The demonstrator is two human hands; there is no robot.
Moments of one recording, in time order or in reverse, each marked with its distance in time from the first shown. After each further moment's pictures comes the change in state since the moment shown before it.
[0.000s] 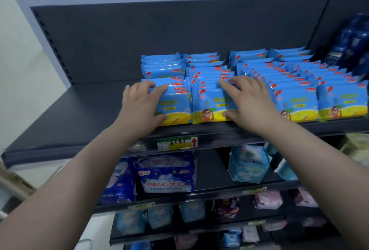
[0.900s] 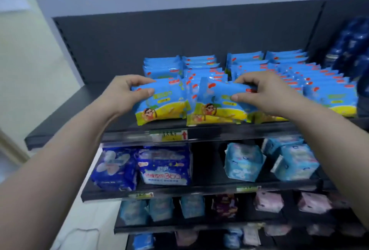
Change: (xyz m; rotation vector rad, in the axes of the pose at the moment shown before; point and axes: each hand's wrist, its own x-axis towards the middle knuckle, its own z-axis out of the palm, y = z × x) left_hand -0.015 0.011 -0.053 -0.882 0.005 -0.277; right_hand -0.022 0.046 -0.057 0.705 -0.030 -0.013
